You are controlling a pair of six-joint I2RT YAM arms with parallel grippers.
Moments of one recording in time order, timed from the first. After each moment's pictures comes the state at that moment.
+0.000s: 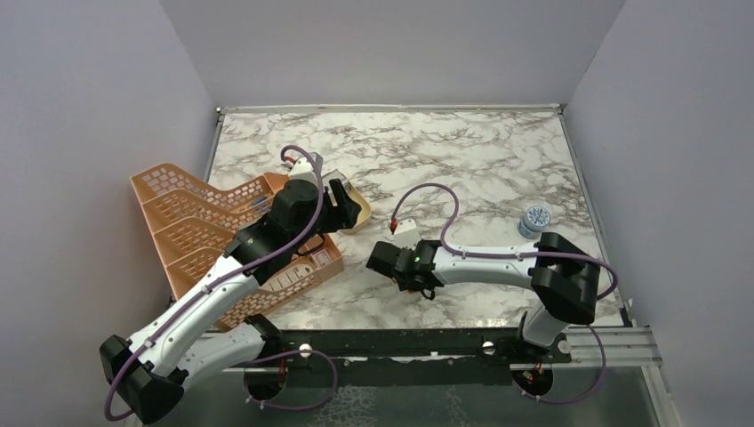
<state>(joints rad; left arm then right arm) -0.69 0.93 0.91 -0.45 -0.19 -0.65 1.18 1.67 1.04 -0.72 0.56 0.83</state>
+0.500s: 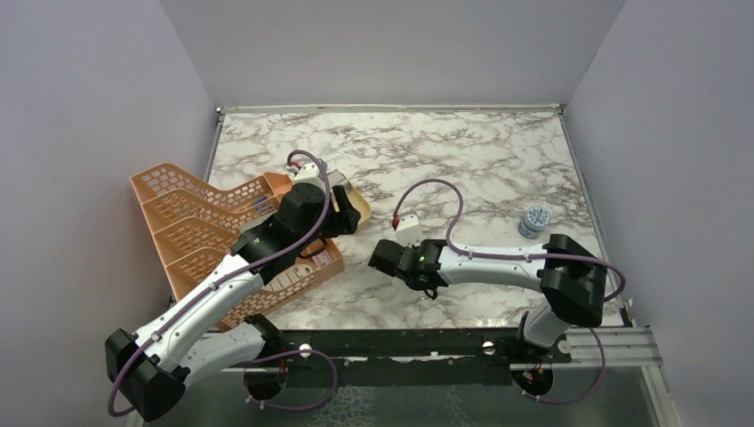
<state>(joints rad) -0.69 0.94 0.87 -0.46 -0.19 -0.65 1.18 1.63 1.03 -0.72 0.63 0.80</state>
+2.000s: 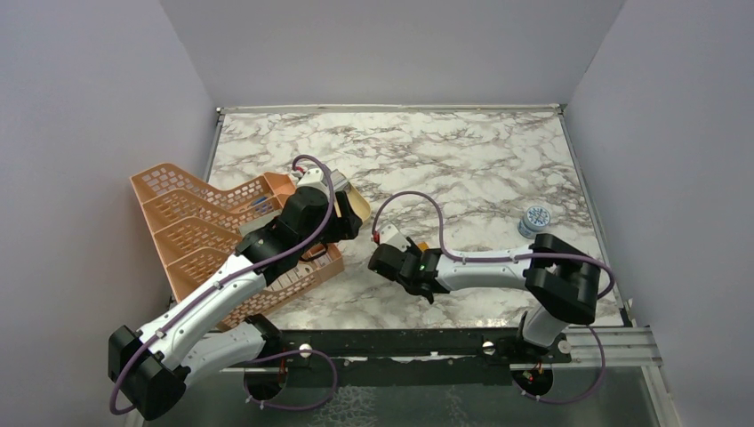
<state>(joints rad) -0.69 0.96 0.82 -0.44 -0.16 -0.65 1.18 1.66 0.91 -0.41 0.61 0.34</state>
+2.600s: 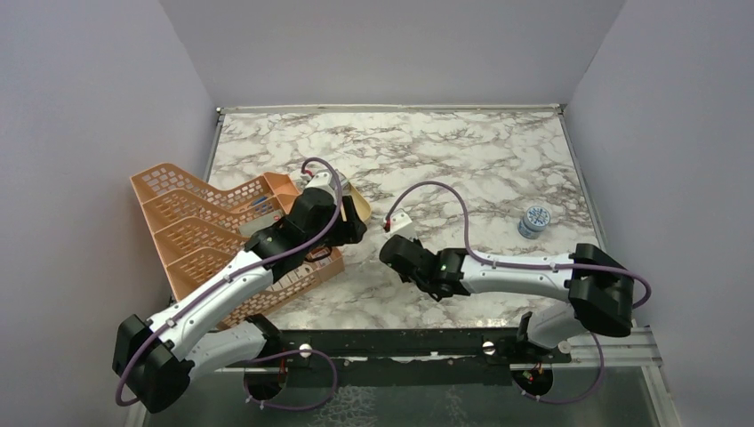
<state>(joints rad) -0.69 1.00 0.79 -0.41 -0.12 -0.66 1.18 1.49 0.87 -0.31 0.58 0.43</state>
